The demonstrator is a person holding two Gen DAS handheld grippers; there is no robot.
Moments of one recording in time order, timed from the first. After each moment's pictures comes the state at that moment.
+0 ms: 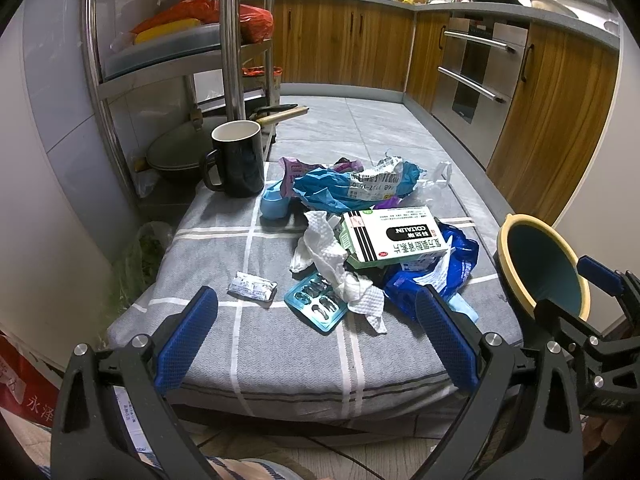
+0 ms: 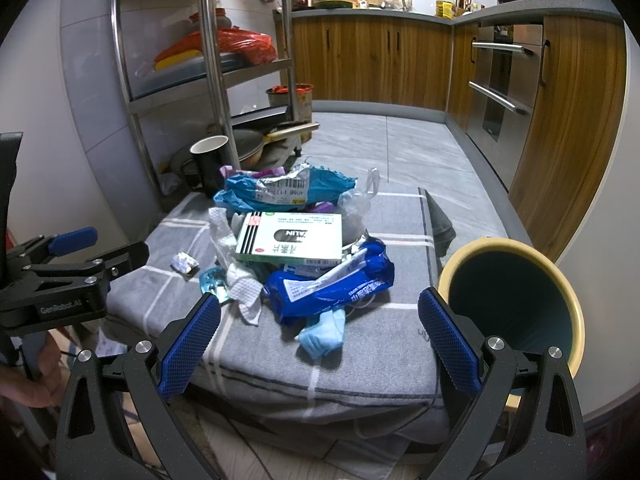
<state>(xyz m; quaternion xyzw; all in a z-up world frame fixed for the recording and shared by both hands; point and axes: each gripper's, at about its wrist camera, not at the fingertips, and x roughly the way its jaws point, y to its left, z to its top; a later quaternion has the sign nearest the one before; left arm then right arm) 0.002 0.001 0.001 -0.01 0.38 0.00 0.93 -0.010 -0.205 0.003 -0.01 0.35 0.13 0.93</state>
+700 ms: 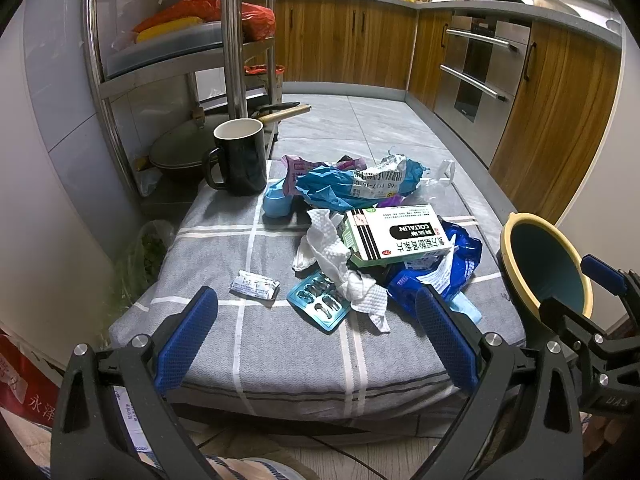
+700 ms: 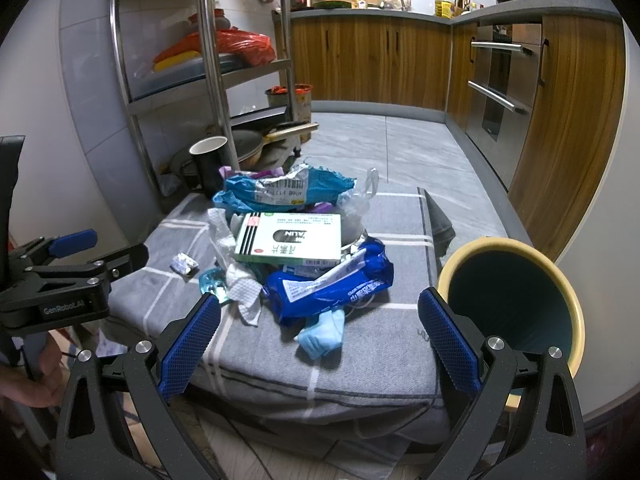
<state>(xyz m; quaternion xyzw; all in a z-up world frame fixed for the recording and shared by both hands) 0.004 0.005 0.000 -0.02 0.38 0.00 0.92 -0.010 -0.205 0.002 -0.01 0.35 0.13 0.93</state>
